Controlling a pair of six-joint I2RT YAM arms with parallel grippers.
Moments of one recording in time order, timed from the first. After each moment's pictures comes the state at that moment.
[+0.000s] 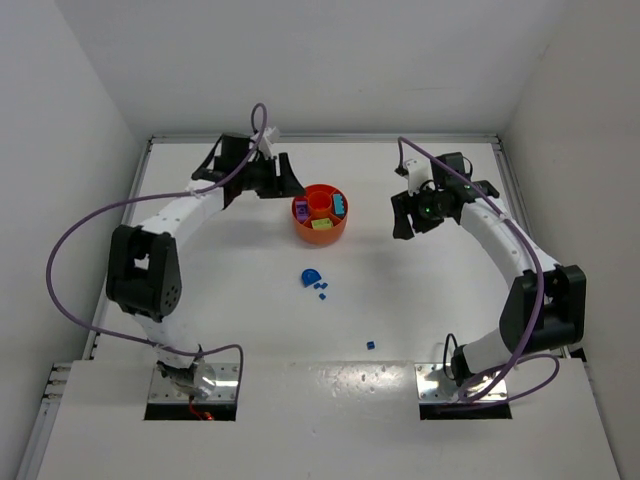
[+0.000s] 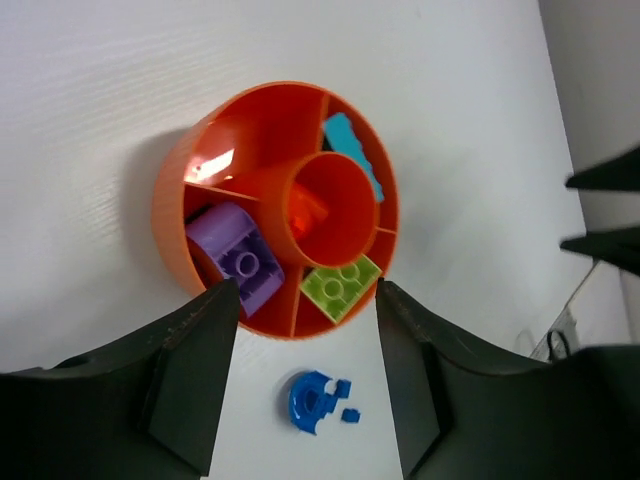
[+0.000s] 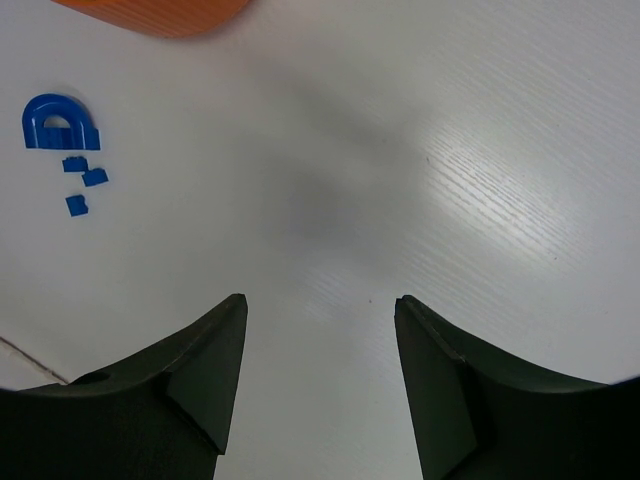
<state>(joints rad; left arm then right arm) -0.25 1.78 1.35 -0.21 0.54 -0.40 0.17 1.51 1.16 -0.69 -0.35 -0.24</state>
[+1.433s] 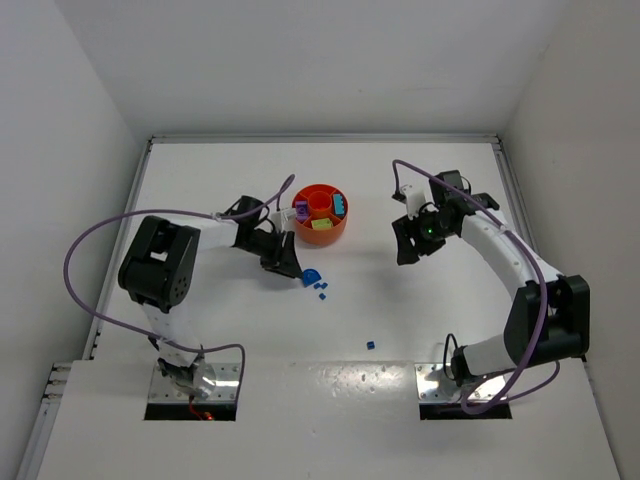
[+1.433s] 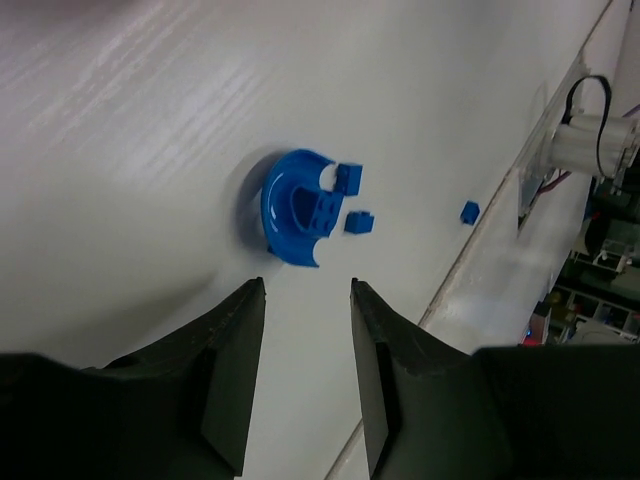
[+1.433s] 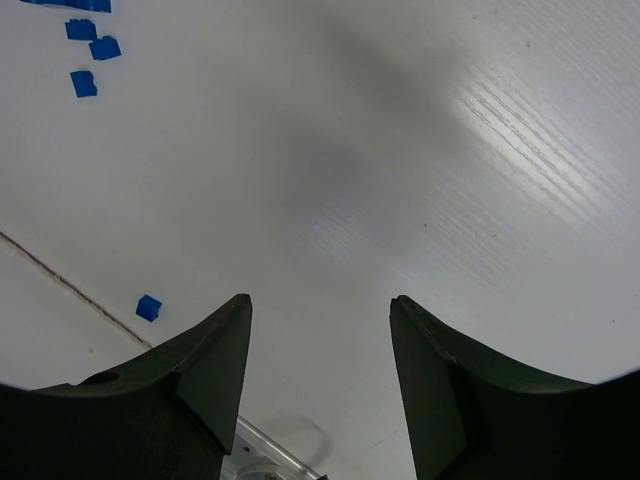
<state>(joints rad) -0.30 1.82 0.97 -0.33 0.85 -0.11 0.18 1.44 1.05 -0.81 -0.39 -0.32</state>
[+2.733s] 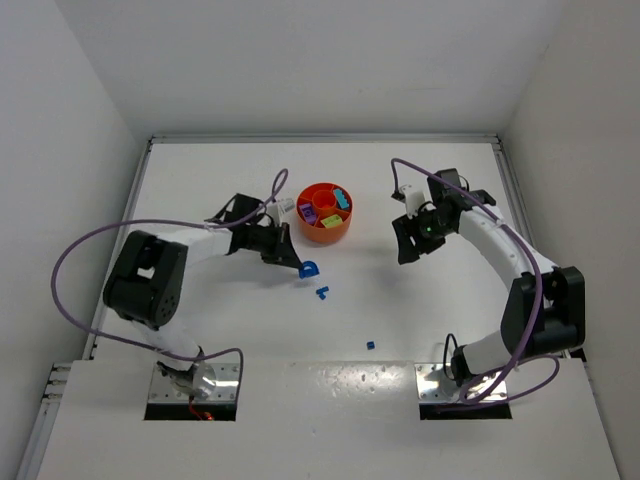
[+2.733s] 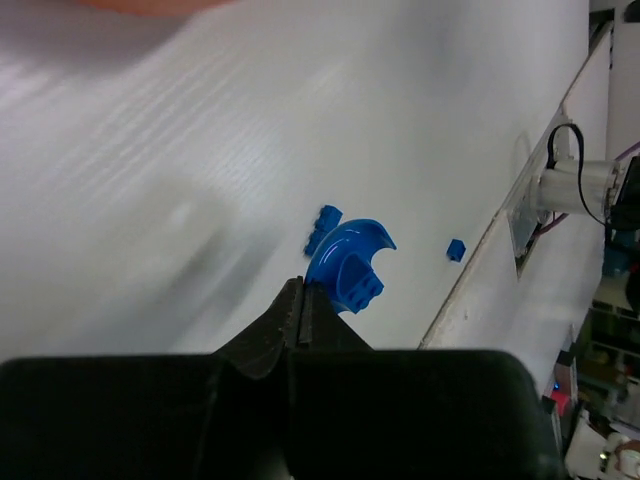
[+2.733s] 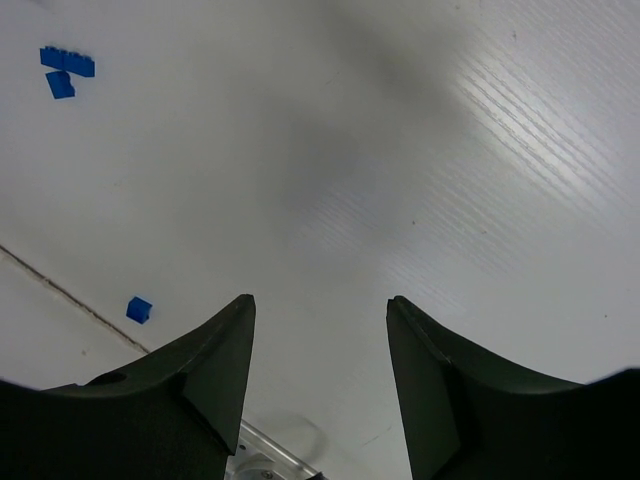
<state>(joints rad) -0.33 1.71 0.88 -0.13 0.79 -0.25 0.17 1.49 1.07 -0.82 -0.37 -0.32</state>
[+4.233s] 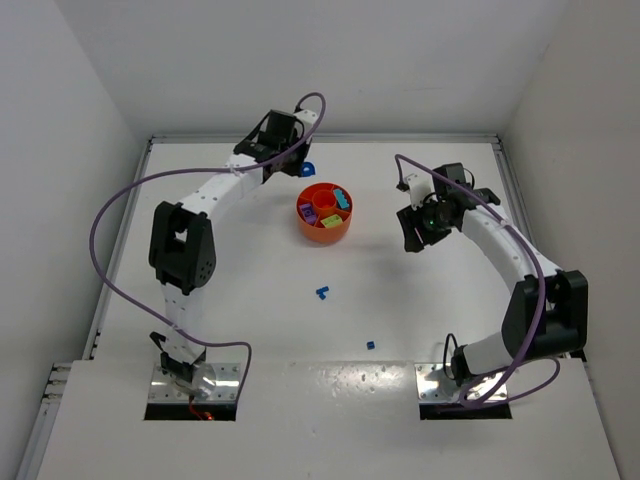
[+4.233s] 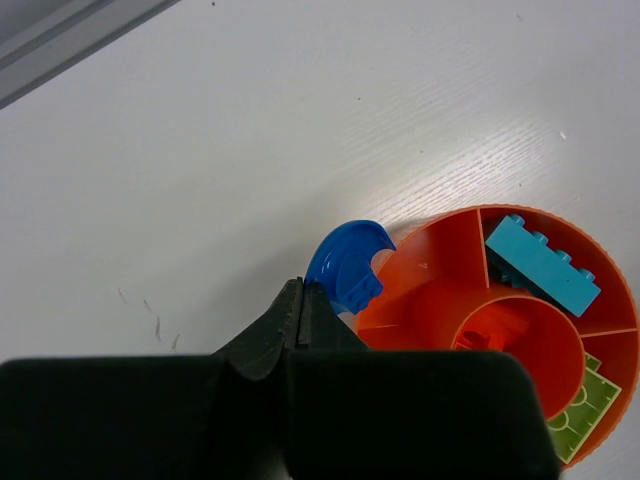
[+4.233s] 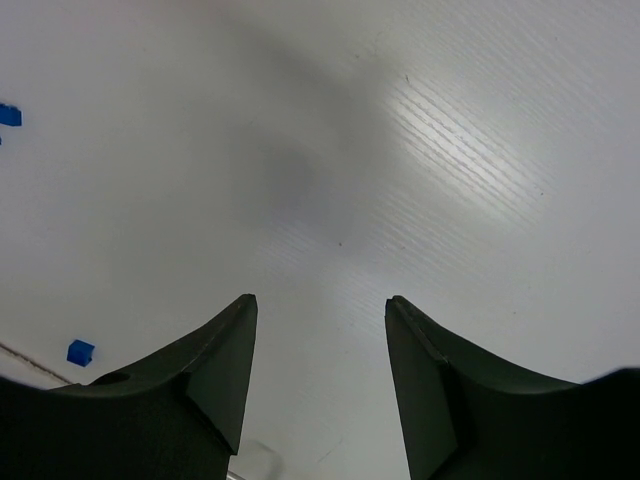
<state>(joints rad) -0.41 2.03 1.82 -0.43 0.02 0.07 0.16 1.47 1.09 -0.75 -0.26 -0.33</state>
